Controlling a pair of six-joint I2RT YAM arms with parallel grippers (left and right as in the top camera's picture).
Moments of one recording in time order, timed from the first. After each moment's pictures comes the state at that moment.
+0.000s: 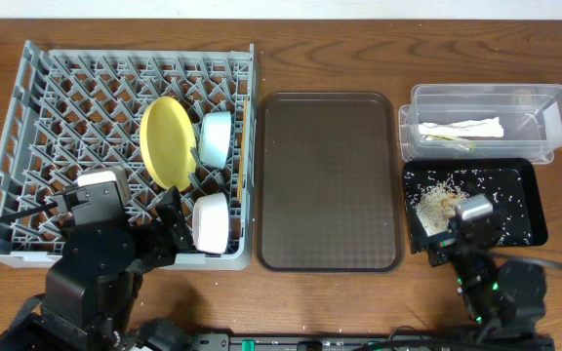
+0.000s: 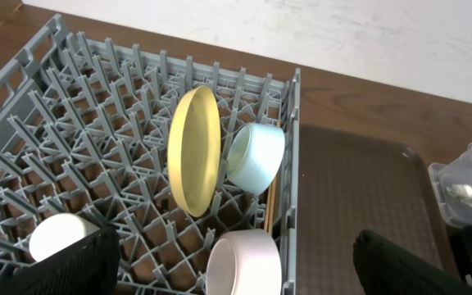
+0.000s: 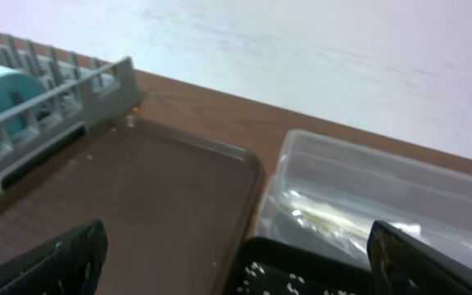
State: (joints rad) left arm -0.51 0.70 1.26 -1.16 -0.43 -0.49; right arm 0.10 0.20 0.28 -0.25 -0.17 -0.12
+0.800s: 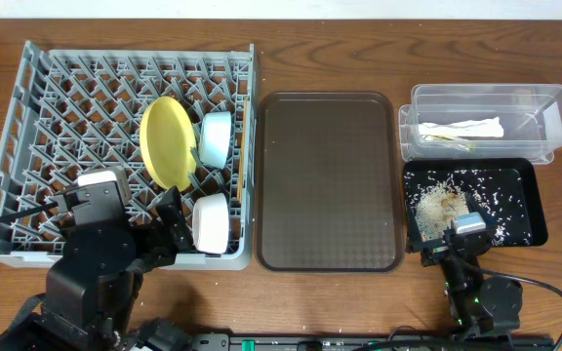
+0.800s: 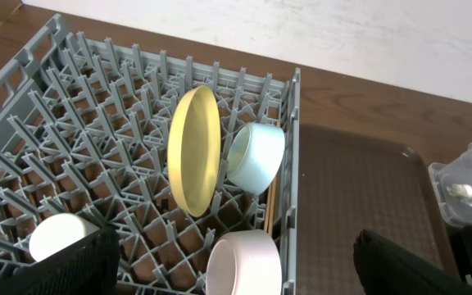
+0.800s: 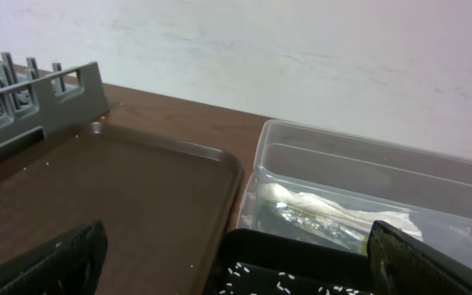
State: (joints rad) left arm -0.51 0.70 1.26 -1.16 -0.43 -0.49; right arm 0.09 0.01 0.01 -0.06 -0.10 -0.09
